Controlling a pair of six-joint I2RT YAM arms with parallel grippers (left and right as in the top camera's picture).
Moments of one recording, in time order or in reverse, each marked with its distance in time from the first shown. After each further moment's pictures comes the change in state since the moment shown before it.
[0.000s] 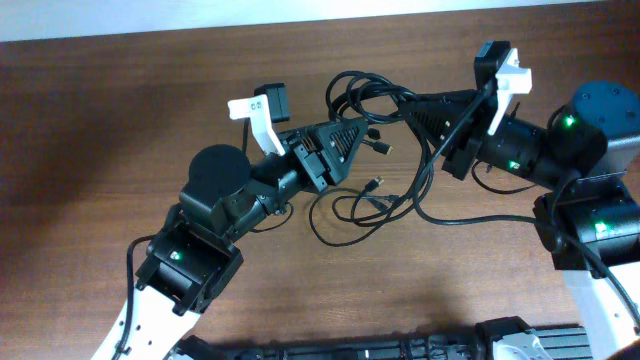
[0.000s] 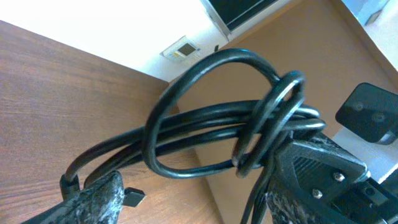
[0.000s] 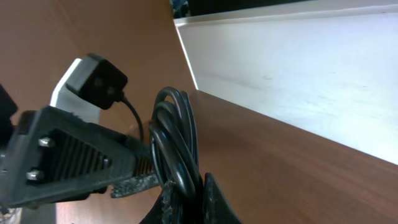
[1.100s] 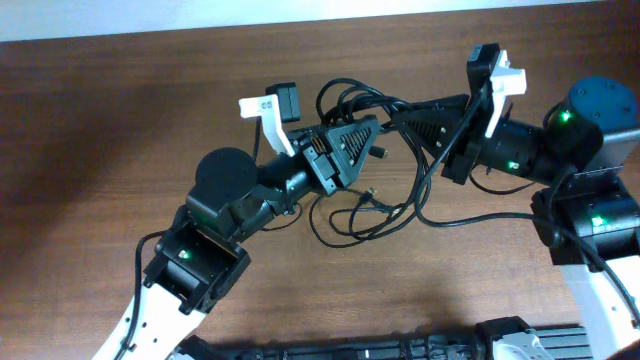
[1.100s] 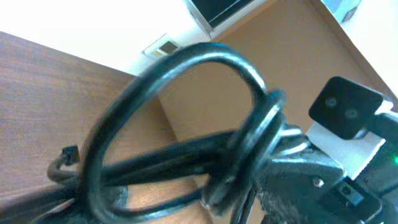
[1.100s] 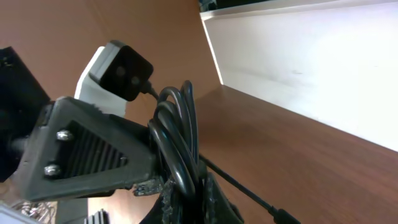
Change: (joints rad) left arm -0.040 0.016 0.000 0.073 0.006 -0.011; right arm 0.000 0.017 0.000 0.001 -0.115 0.012
